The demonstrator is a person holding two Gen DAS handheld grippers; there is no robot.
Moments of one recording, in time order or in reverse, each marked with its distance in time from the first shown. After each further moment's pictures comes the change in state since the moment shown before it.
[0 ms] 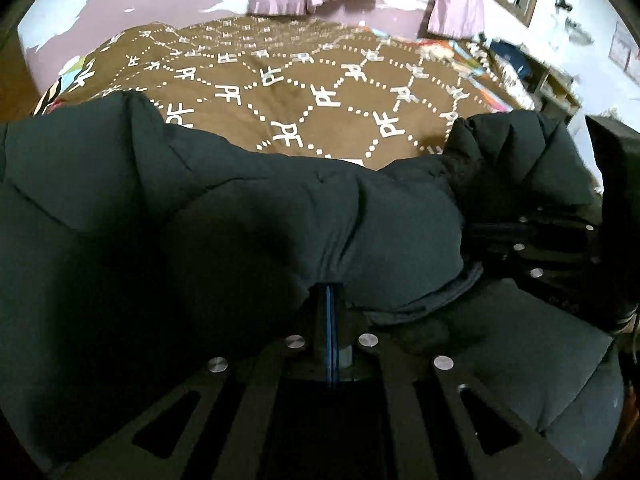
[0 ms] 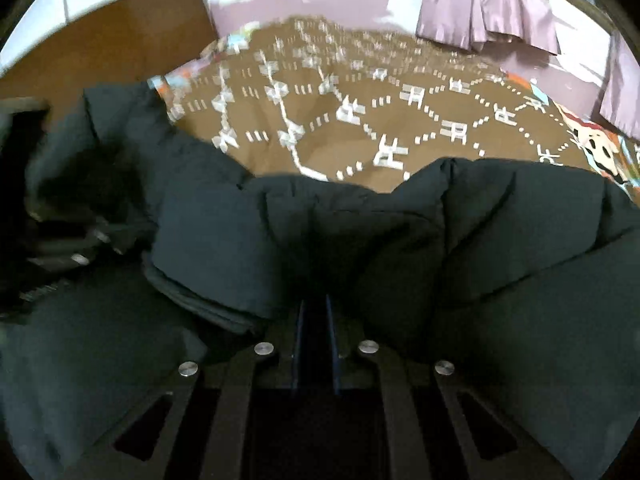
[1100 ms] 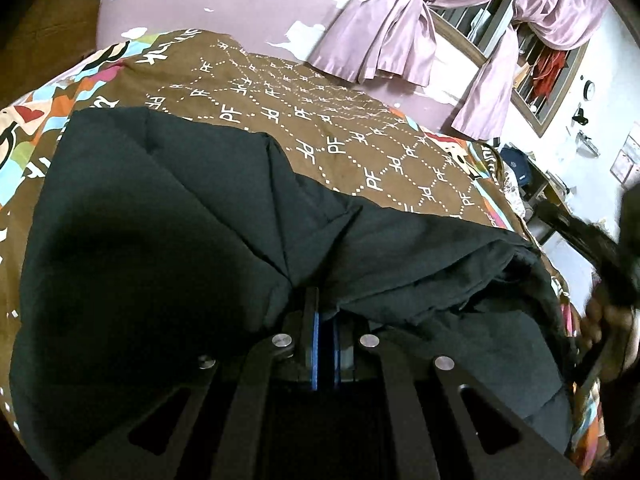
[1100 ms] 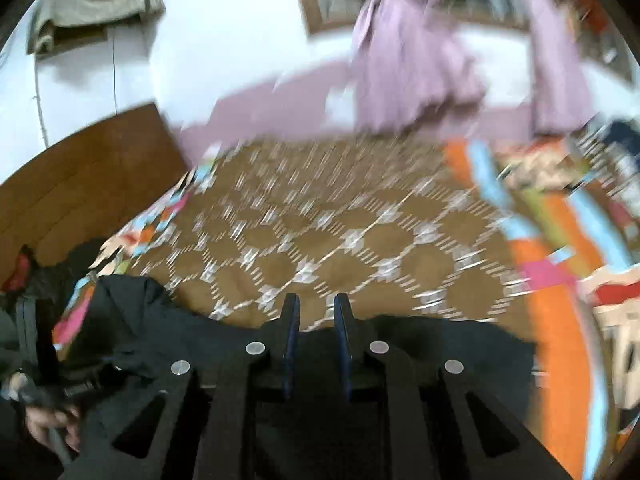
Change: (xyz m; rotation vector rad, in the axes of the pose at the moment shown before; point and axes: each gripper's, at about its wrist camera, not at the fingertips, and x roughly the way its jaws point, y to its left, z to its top) left arm -0.061 0.066 -0.024 -0.274 -0.210 -0.093; right arm -0.074 -0.023 0.070 0.214 -0.257 -0.008
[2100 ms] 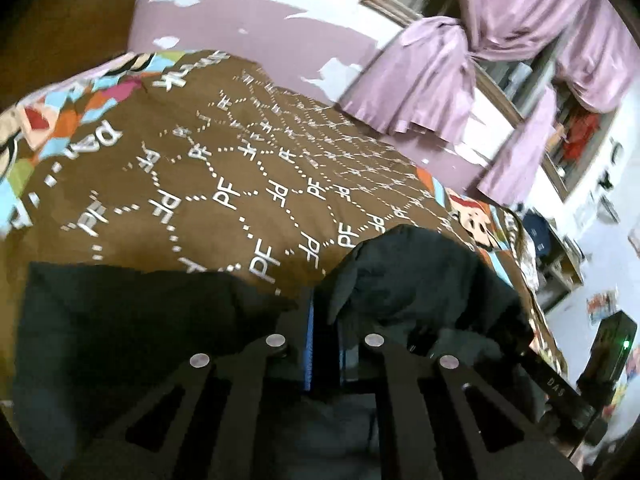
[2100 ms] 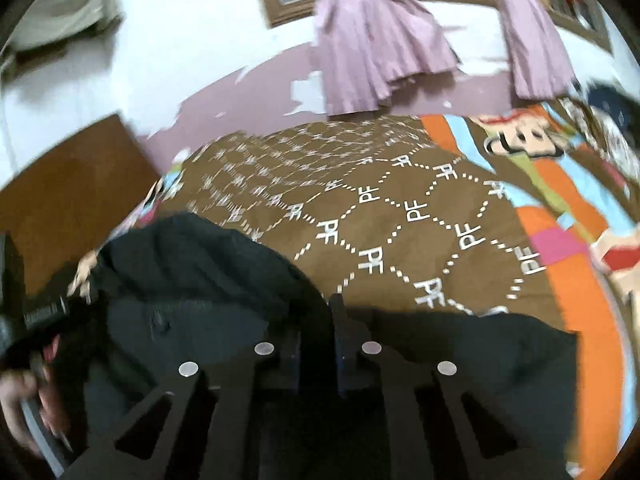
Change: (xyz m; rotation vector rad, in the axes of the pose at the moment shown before) left arm 0.018 0.007 0.079 -0.119 -0.123 0.038; right arm 0.006 -0.016 -0.012 0.051 -0.058 -0.122
